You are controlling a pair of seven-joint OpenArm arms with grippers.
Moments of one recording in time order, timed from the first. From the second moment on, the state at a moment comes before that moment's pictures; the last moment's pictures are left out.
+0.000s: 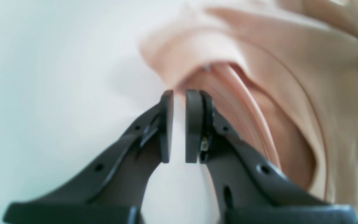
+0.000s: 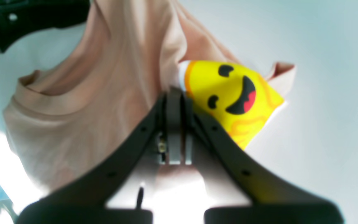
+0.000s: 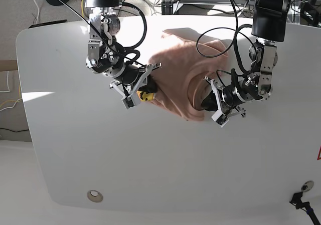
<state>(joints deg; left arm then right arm) -12.0 -16.6 9.3 73.7 -17.1 -38.6 34.3 -3.5 -2.4 3.1 90.9 19.8 28.8 -48.6</state>
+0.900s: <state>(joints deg) 0.5 -18.6 10.5 81.8 -18.9 -39.0 32.2 3.3 3.0 -3.9 74.0 21.0 29.8 -33.8</state>
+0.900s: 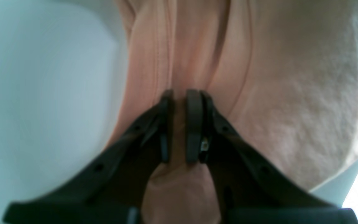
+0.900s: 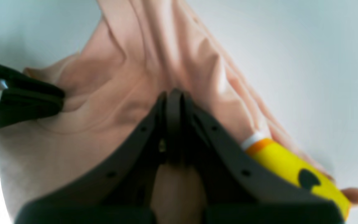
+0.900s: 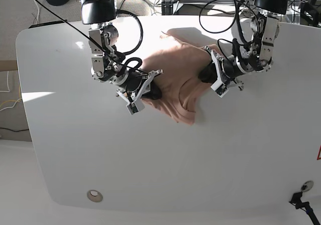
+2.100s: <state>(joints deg) 10.1 -17.0 11.1 95.5 -17.6 -38.4 33.6 2.7 4.4 0.5 74.9 20.0 29.0 -31.6</state>
